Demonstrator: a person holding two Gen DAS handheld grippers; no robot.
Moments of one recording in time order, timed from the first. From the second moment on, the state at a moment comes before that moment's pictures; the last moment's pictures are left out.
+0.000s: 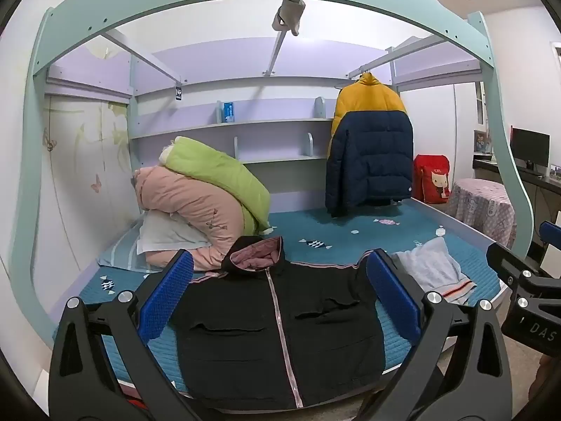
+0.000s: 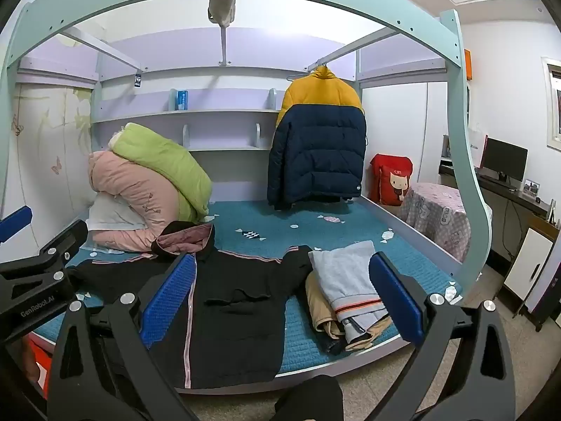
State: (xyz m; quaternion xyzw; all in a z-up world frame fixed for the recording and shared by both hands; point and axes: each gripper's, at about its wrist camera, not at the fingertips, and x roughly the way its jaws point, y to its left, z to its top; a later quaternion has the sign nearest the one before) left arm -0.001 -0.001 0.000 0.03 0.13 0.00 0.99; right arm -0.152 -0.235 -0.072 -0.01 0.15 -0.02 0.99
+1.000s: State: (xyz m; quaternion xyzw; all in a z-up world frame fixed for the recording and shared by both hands) left arm -0.003 0.003 0.004 0.03 0.14 -0.01 0.99; right arm -0.151 -0.229 -0.072 -0.01 0.14 -0.02 0.99
